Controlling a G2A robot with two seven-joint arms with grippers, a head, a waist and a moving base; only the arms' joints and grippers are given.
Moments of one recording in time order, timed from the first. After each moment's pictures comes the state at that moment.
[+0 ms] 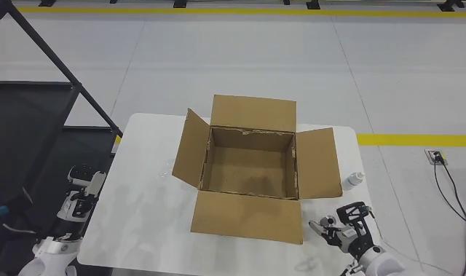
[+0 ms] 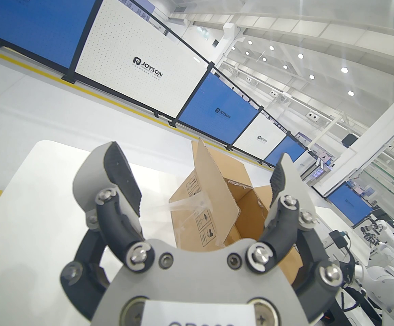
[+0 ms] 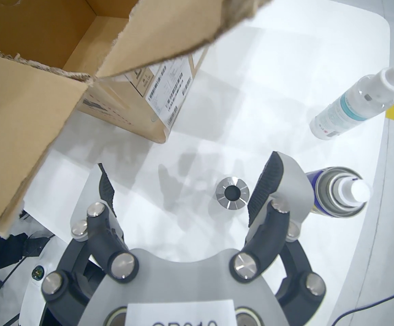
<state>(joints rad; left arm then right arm) 1.53 -1.30 -1.97 -1.87 0.43 -0.60 -0.18 -1.66 -1.17 1.66 -1.94 -1.07 -0.28 0.51</state>
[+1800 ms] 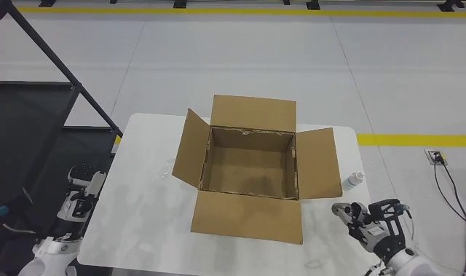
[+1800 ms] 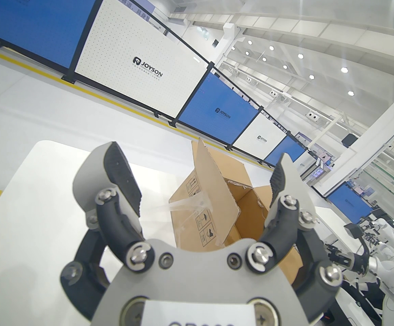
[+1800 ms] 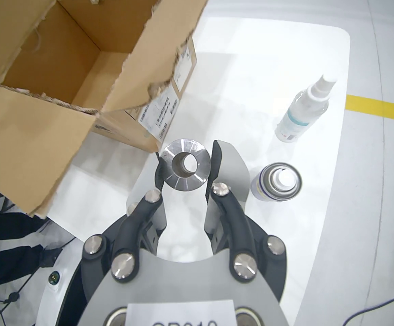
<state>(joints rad) 1.53 -1.30 -1.97 -1.87 0.43 -0.60 -0.18 -1.73 -1.14 1.81 -2.07 -0.83 -0.27 0.51</state>
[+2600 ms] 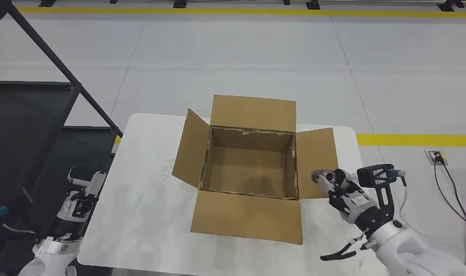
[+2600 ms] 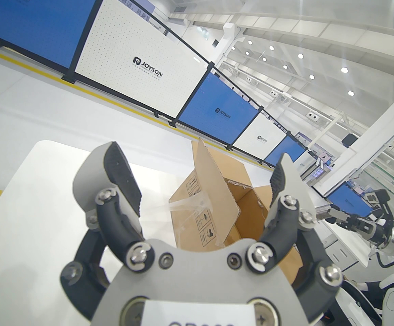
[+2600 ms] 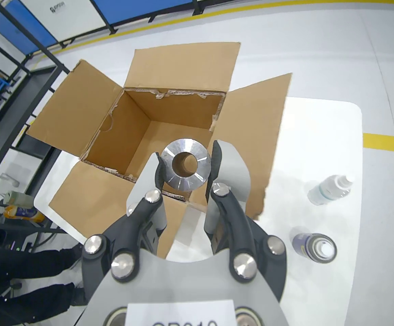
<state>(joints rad) 1.53 -1.30 -1.97 -1.87 0.43 -0.60 -0.18 -1.43 -1.15 1.55 -2.27 -0.87 0.06 0.74</state>
